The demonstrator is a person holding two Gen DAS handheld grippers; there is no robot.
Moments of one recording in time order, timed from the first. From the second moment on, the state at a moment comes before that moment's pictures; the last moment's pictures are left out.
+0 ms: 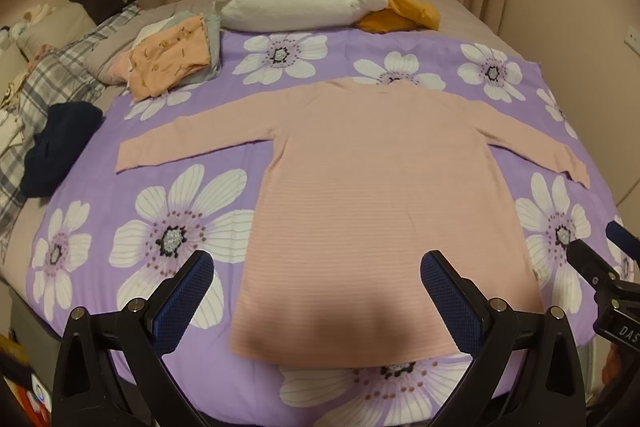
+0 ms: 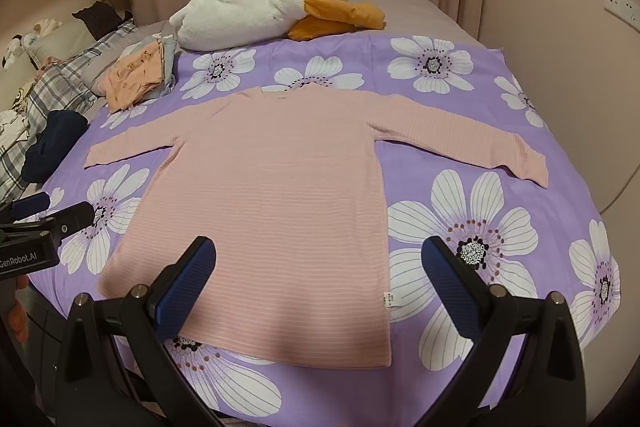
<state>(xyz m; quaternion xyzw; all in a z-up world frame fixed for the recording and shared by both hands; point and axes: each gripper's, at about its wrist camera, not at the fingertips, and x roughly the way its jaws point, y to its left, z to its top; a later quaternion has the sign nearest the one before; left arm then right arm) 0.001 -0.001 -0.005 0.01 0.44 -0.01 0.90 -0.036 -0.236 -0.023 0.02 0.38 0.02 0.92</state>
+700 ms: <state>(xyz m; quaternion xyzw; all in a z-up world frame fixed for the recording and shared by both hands) 0.001 -0.006 -0.007 0.02 0.44 -0.02 0.90 -0.035 -0.237 -0.026 0.03 0.39 0.02 0.92</state>
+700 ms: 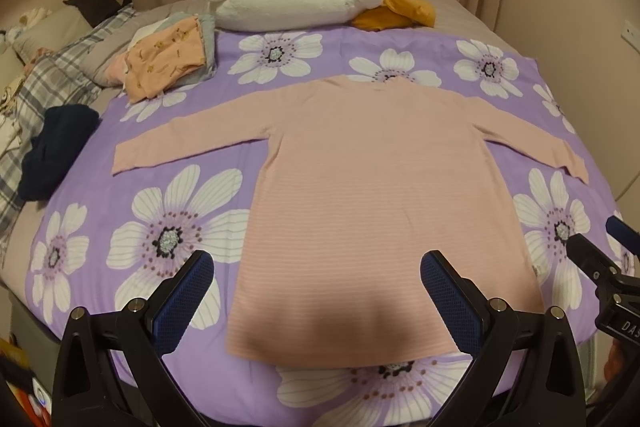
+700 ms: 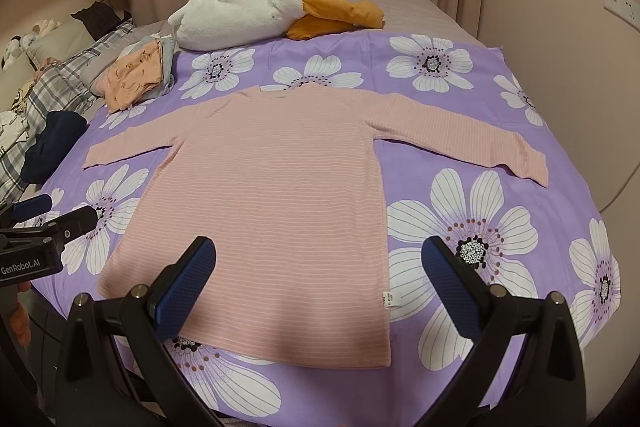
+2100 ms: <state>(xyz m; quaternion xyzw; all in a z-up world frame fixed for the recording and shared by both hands) -0.002 -0.009 -0.008 0.02 0.44 -0.02 0.90 -0.039 -0.237 -0.024 0.03 0.38 0.02 0.92</state>
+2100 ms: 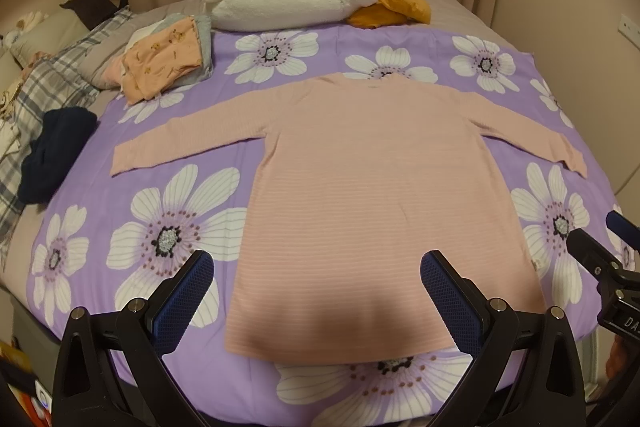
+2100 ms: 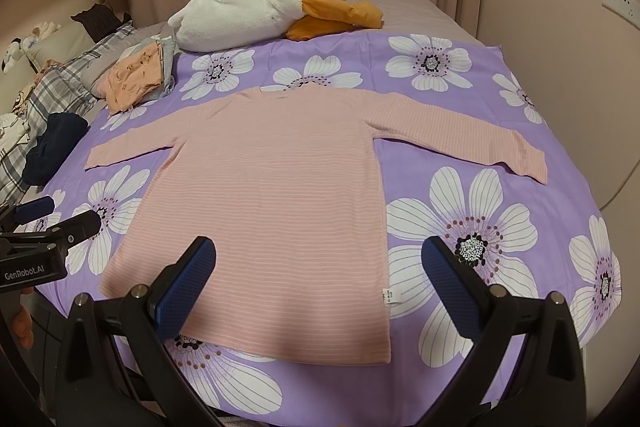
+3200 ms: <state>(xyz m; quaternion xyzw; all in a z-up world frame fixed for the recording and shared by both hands) 0.064 0.006 -0.080 -0.12 0.51 -0.07 0.85 -0.013 -0.399 -0.119 0.30 0.35 -0.06 0.88</state>
